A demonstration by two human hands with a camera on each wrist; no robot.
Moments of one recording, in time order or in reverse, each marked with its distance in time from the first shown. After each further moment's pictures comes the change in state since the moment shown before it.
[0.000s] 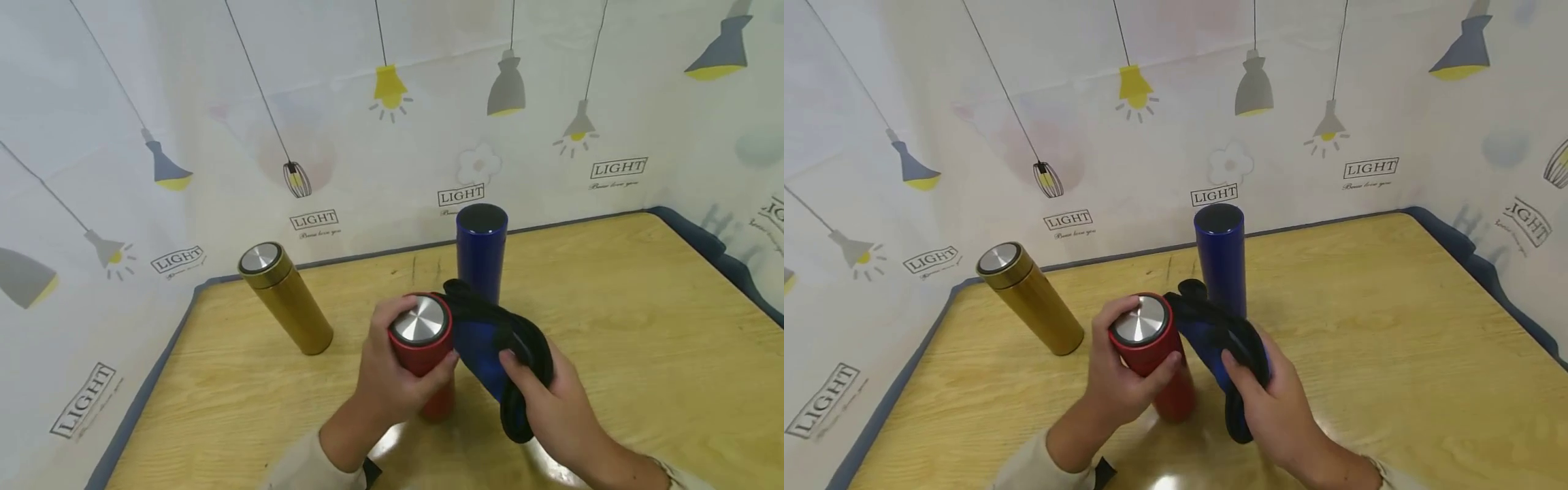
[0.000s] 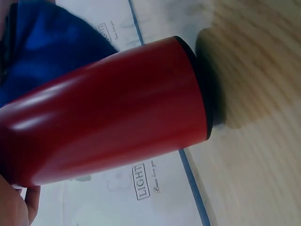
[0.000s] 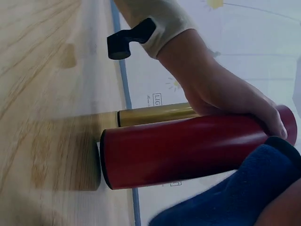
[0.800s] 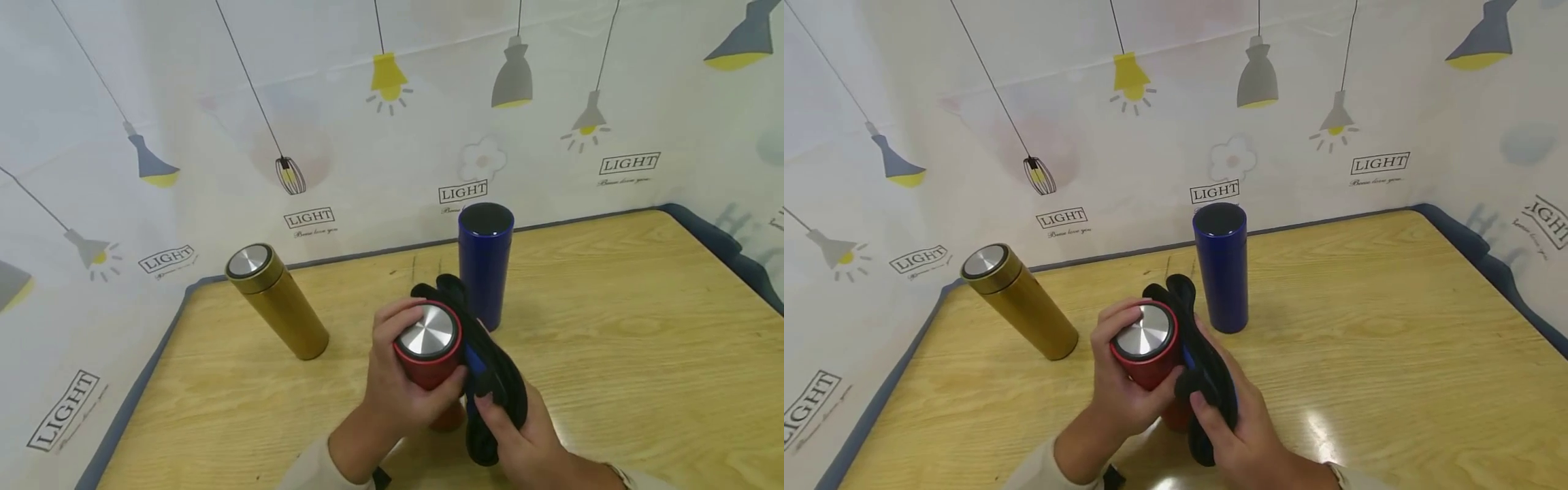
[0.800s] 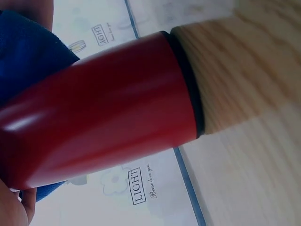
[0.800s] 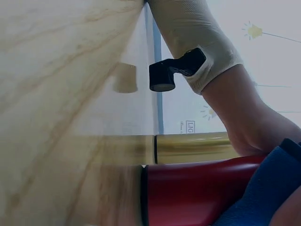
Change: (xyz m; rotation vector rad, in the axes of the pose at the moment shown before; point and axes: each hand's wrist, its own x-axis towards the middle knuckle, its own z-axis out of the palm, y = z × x) left_hand -0.002 -0.007 0.016 -0.036 0.033 0.081; right_hand -0.003 0.037 0.032 0.260 -0.161 -0.425
